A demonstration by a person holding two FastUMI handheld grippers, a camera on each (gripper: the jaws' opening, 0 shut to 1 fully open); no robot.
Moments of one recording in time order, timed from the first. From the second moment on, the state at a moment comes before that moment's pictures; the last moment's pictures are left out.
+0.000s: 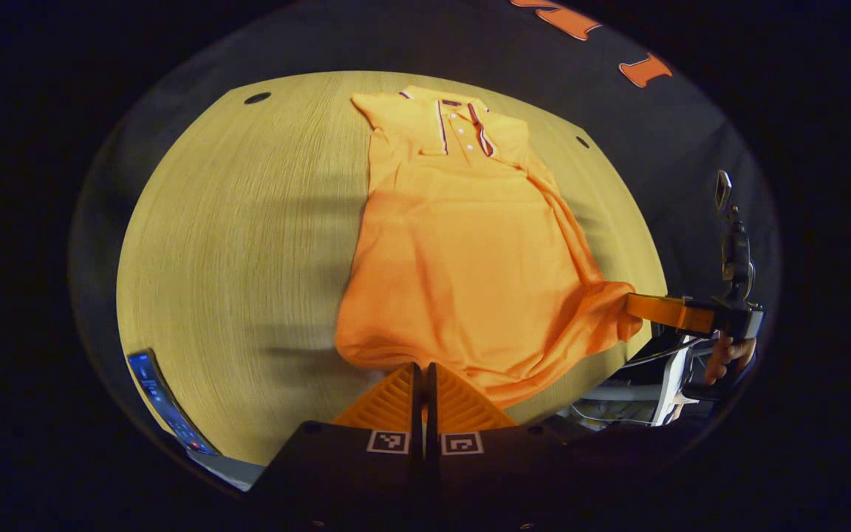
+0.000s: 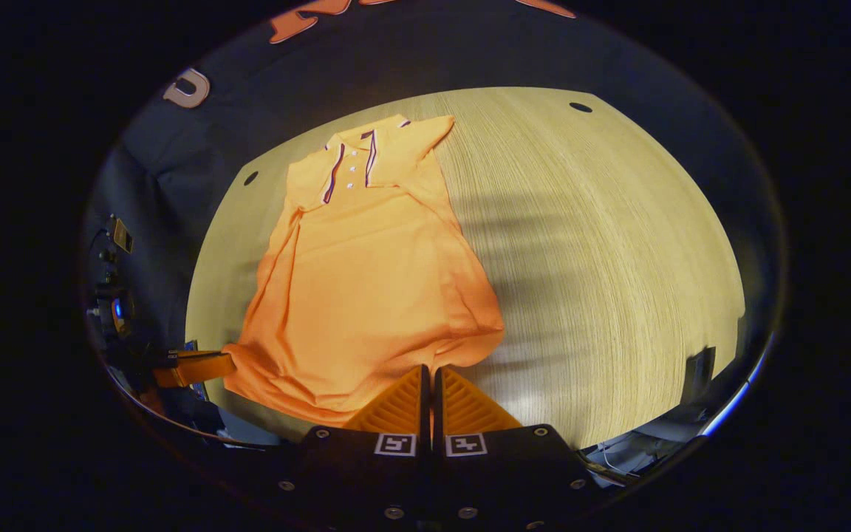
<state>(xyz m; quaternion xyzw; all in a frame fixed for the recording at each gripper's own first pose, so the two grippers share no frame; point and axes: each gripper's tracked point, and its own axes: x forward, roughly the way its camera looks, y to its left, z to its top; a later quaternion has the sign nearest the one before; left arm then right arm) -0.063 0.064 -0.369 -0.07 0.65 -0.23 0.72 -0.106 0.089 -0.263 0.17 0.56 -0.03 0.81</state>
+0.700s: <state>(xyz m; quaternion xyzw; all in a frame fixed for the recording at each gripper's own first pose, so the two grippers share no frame) 0.119 0.031 -0.325 -0.08 0.58 -0.21 0.78 0.046 0.050 -0.222 0.21 0.50 0.03 0.84</state>
